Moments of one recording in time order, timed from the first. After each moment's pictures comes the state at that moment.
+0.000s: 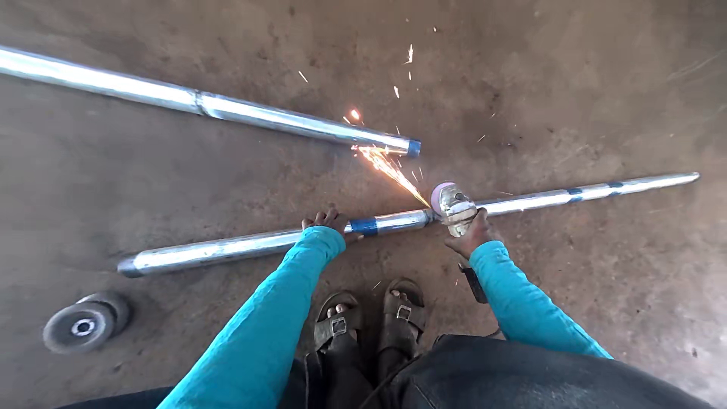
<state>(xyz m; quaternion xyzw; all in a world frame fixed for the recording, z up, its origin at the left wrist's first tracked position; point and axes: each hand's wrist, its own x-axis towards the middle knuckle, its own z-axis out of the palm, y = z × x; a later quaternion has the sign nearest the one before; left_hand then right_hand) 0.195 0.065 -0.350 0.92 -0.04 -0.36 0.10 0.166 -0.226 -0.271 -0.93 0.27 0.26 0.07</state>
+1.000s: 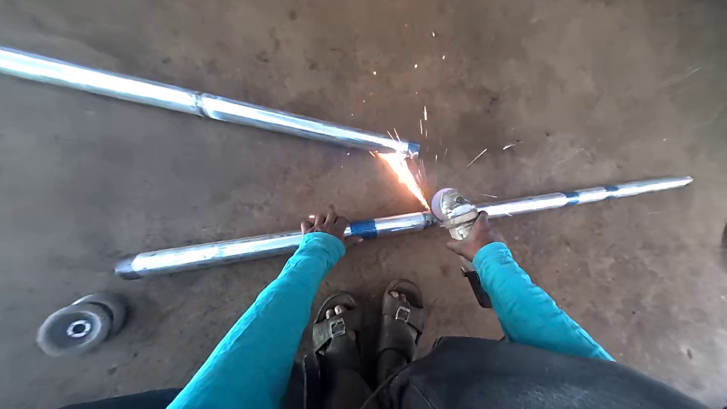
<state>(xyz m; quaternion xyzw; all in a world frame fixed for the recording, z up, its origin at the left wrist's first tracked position) 0.182 0.067 -0.361 0.95 -0.04 -0.31 0.10 0.167 -0.230 -0.264 -0.92 0.28 0.27 0.08</state>
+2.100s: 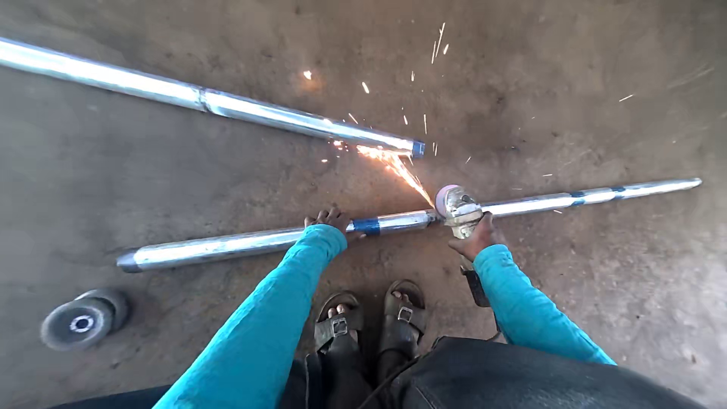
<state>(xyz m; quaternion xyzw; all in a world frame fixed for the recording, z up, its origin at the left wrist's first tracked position) 0.200 0.067 -0.346 0.92 -0.05 -0.38 0.10 0.168 -0.227 -0.271 -0.92 0.29 0.25 0.07</state>
